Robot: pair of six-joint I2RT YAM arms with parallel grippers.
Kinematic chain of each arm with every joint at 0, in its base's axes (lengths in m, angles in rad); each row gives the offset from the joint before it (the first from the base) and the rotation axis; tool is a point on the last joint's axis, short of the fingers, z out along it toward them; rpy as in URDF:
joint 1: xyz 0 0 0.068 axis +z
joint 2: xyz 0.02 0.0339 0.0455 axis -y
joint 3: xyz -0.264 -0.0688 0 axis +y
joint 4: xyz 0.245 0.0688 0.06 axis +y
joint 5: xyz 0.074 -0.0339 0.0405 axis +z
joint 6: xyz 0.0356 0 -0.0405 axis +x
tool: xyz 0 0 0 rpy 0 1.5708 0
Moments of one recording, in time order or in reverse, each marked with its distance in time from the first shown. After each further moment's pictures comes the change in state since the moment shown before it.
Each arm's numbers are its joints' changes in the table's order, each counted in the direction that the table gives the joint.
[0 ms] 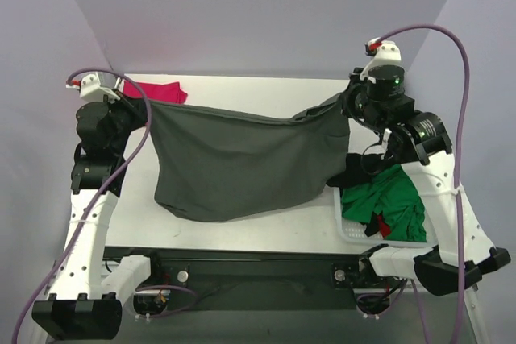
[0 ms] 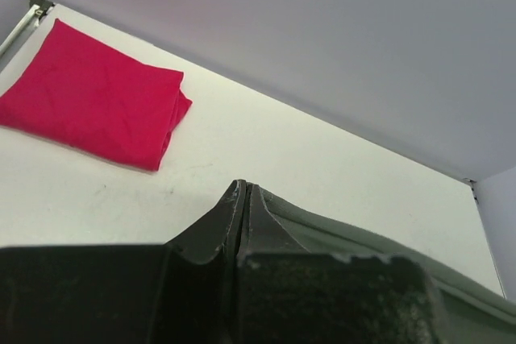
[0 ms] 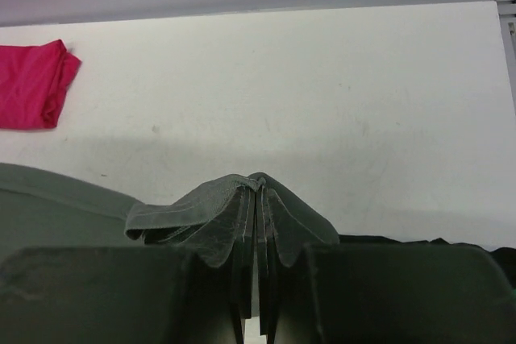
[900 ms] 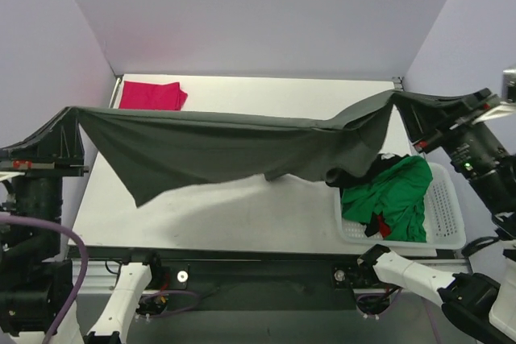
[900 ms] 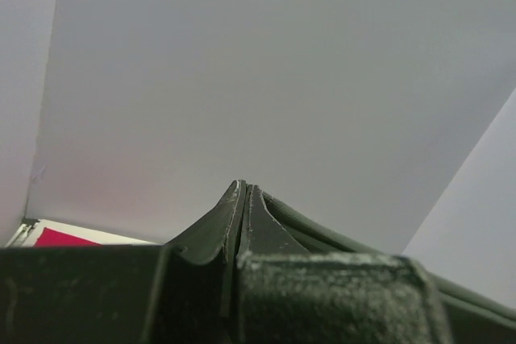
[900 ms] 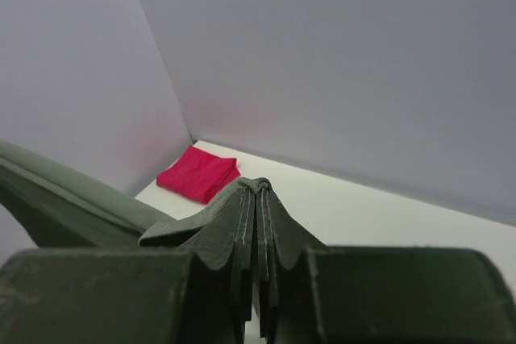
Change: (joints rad) left arm 0.004 0.335 -0.470 0.236 -0.029 0.033; right arm 0.178 0.259 -0.317 0.003 0.181 -0.169
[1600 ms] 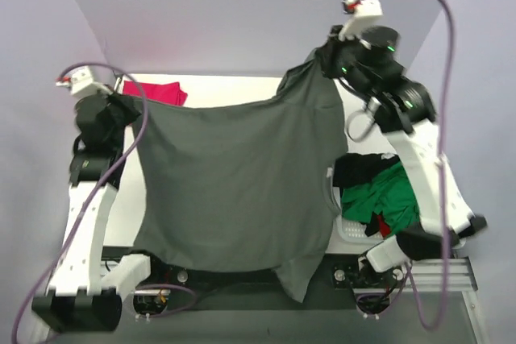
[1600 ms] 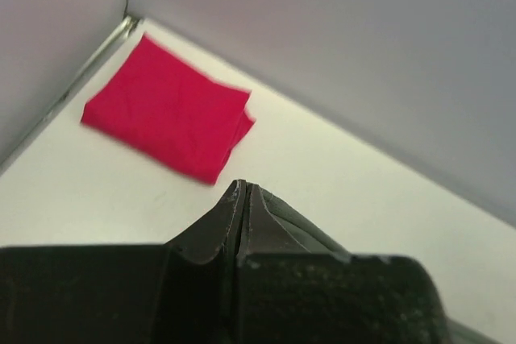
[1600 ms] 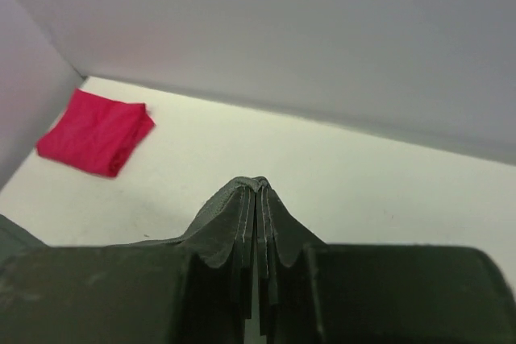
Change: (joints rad) left arm 0.000 -0.341 0.393 -0.192 0.211 0.001; right arm -0.121 -0.483 -0.031 -0.155 -0.049 -0.019
